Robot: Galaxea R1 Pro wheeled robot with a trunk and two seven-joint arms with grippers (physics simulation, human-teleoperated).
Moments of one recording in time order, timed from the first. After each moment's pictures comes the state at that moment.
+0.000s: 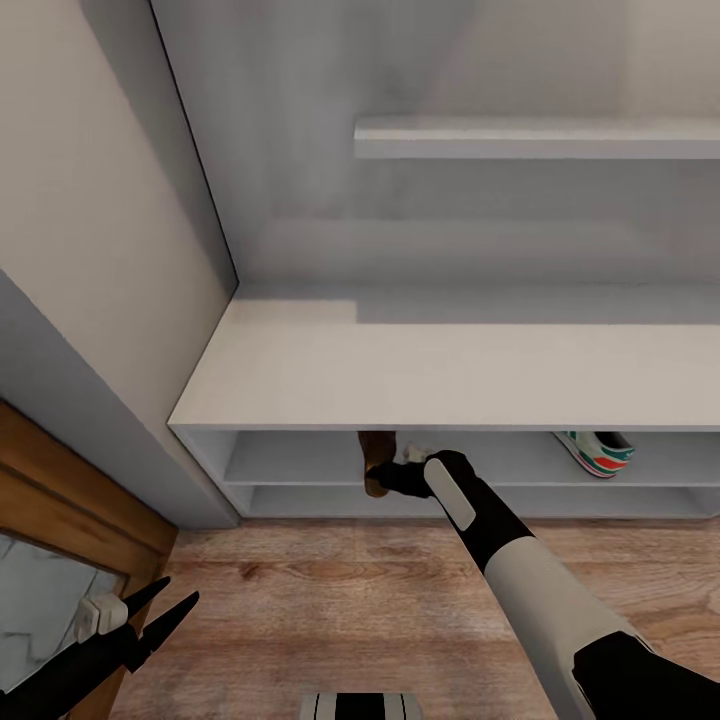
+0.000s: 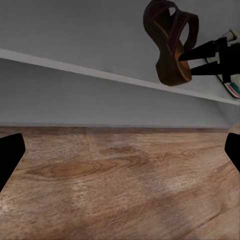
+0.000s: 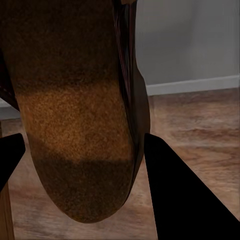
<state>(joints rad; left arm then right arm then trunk) -0.04 -0.02 0.70 -1.52 0.02 0.37 -1.25 -0.87 0.10 0.30 -0.76 -0.72 0.73 -0.23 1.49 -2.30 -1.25</state>
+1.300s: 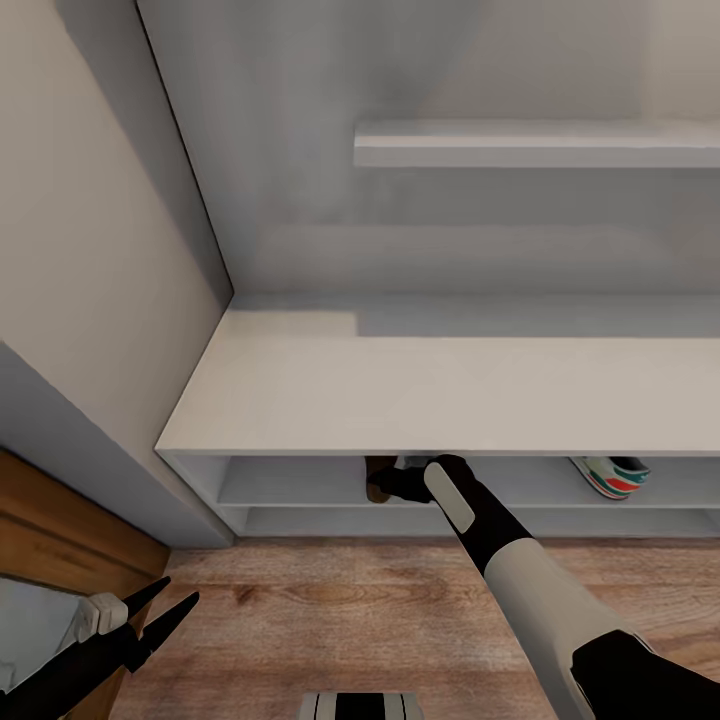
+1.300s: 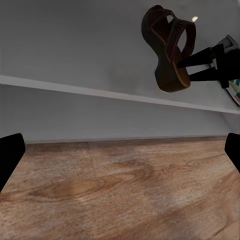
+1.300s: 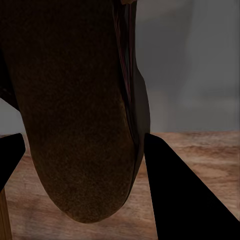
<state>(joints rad) -0.04 -0.02 0.70 -1.52 0.02 0.37 -1.25 -0.87 0.10 0.30 -0.72 -0.72 0.72 -0.23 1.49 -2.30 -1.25</state>
